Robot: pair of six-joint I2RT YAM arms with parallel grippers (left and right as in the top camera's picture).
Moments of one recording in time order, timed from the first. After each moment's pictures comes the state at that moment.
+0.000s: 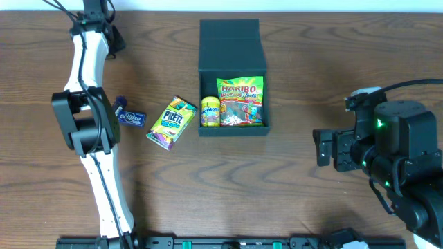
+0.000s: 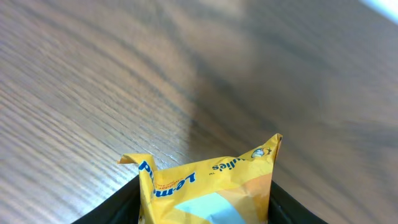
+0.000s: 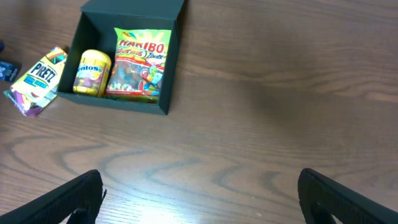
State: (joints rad) left arm 0.14 2.49 2.24 -0.80 -0.18 -0.38; right arm 0.30 1.01 1.47 -1.33 0.08 0.15
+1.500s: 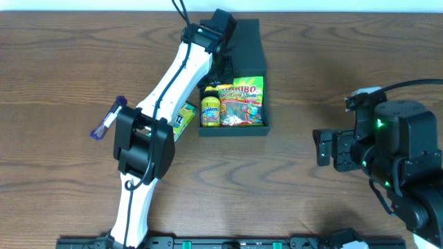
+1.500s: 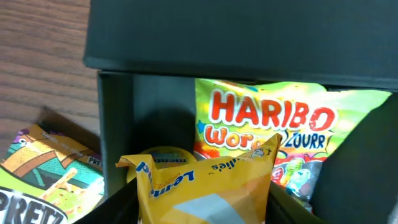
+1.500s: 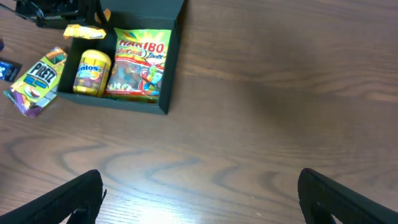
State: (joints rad) left arm -0.45 2.26 2.10 -1.18 0.04 -0.54; right arm 0.30 1.01 1.47 -1.33 0.08 0.15
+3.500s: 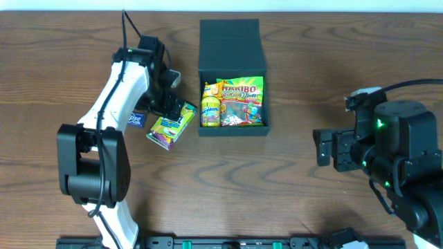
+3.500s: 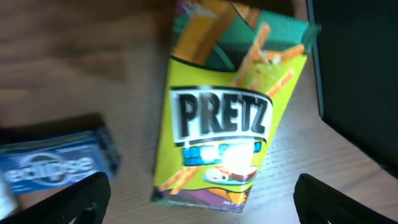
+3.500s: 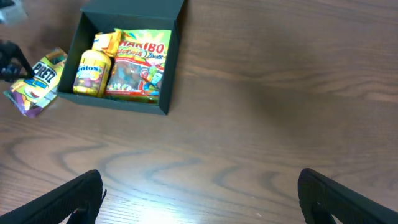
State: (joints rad) left arm -0.15 1.95 1.52 -1.14 0.10 0.22; right arm 0.30 1.01 1.47 -1.33 0.08 0.15
